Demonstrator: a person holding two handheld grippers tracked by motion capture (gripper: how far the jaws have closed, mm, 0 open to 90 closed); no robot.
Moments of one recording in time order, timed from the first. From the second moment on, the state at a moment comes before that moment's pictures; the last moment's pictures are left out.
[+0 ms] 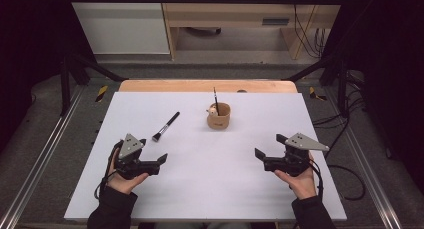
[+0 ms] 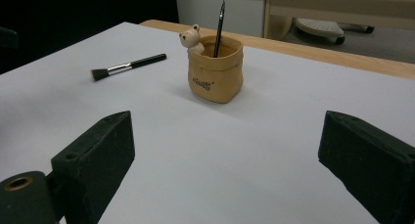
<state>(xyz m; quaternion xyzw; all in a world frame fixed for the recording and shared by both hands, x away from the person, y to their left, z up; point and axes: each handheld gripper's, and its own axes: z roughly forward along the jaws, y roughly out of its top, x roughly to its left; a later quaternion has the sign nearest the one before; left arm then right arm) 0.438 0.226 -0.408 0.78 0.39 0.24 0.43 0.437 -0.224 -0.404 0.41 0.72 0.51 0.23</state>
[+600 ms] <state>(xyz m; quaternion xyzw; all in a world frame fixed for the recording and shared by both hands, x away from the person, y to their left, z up) 0.452 0.231 -0.391 0.78 0.39 0.25 0.43 0.434 -0.224 -0.400 0.41 0.71 0.51 0.24</state>
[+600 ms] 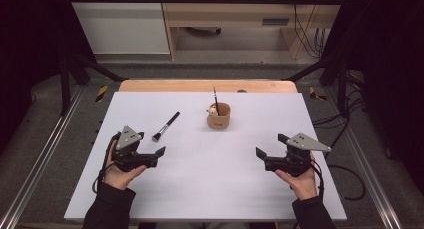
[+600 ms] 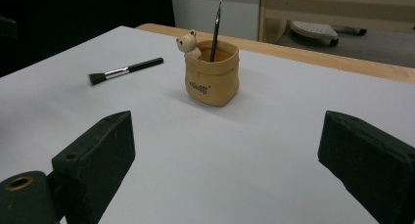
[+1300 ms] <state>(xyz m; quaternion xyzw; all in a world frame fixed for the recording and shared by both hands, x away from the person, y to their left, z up) 0.495 0.222 -0.379 0.80 0.40 0.25 0.36 0.433 -0.221 -0.398 0.41 0.71 0.51 0.24</state>
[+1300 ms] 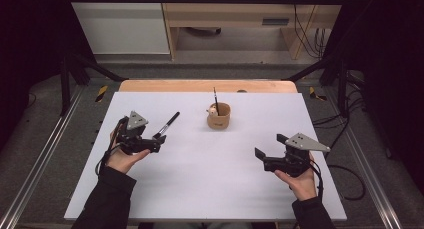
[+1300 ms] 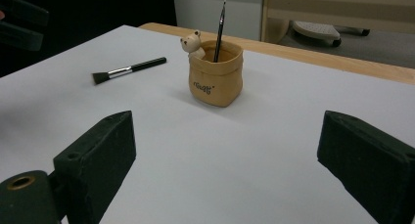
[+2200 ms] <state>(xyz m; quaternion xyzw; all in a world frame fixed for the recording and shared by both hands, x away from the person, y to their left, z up) 0.556 0.198 -0.386 0.84 0.41 0.23 0.29 0.433 -0.220 -0.399 0.41 0.72 0.51 0.24</state>
